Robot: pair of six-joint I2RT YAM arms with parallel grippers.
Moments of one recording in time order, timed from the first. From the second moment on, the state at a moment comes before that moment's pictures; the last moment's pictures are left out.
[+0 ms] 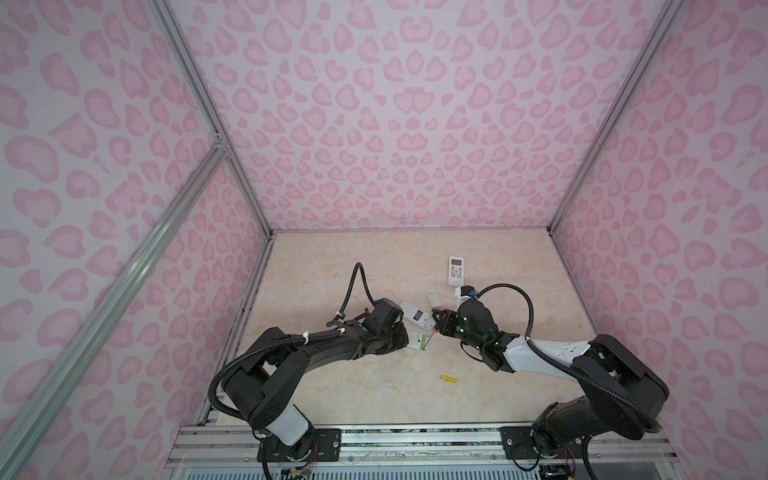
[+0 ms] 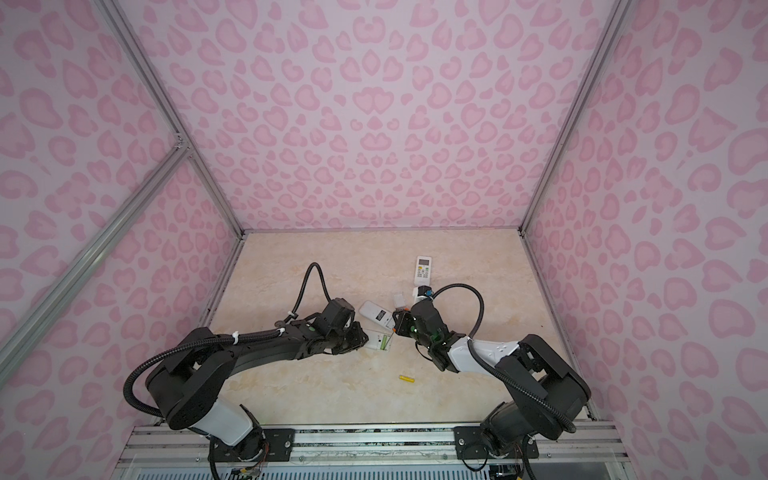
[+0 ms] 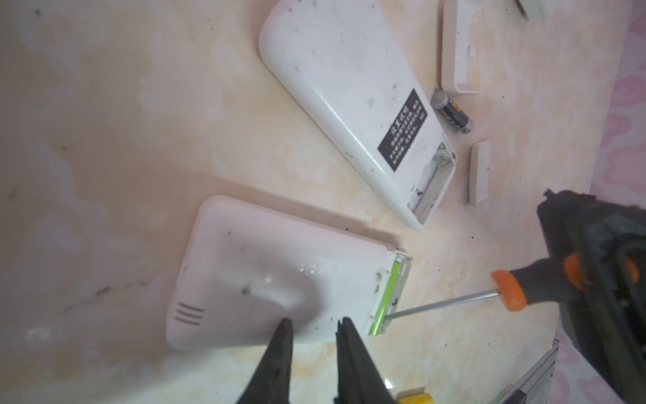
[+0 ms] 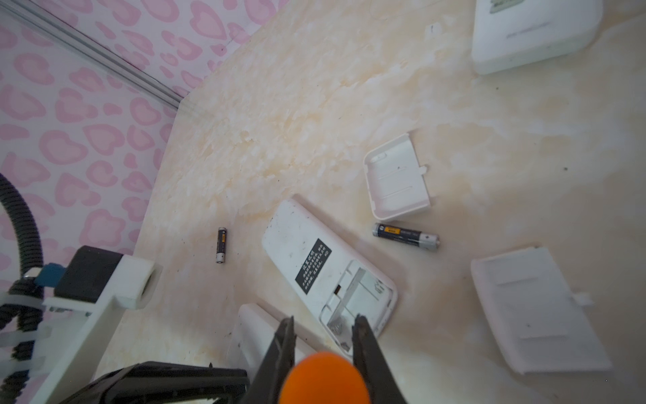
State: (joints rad) left arm -0.75 1.60 0.76 -0.11 0.13 -0.96; right arm 0.66 1.49 0.52 0.43 0.02 0.85
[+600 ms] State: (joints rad) left arm -0.76 1.61 0.71 0.01 0.15 -1.00; right arm 0.64 1.52 0.34 0.71 0.14 1.14
